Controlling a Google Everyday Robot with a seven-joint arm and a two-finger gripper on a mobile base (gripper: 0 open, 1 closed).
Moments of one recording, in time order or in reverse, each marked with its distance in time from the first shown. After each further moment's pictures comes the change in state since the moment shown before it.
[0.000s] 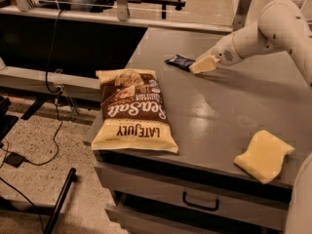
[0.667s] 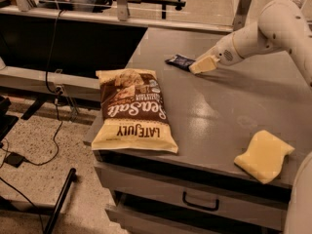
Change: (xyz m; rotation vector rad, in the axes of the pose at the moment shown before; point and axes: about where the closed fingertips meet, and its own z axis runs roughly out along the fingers) arm -0.001 0.000 -0.001 0.000 0.000 0.000
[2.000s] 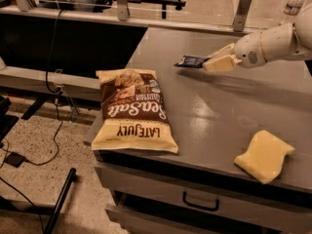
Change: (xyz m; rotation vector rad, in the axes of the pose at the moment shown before) arm -0.001 0.028 -0.059 -0.097 -0.176 -0.042
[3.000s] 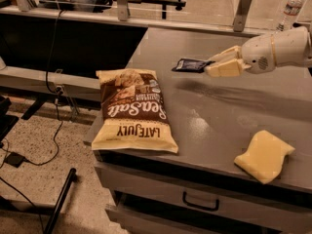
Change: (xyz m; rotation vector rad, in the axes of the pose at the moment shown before) arm -0.011 0.050 -0.026 -0.095 -0.084 -0.073
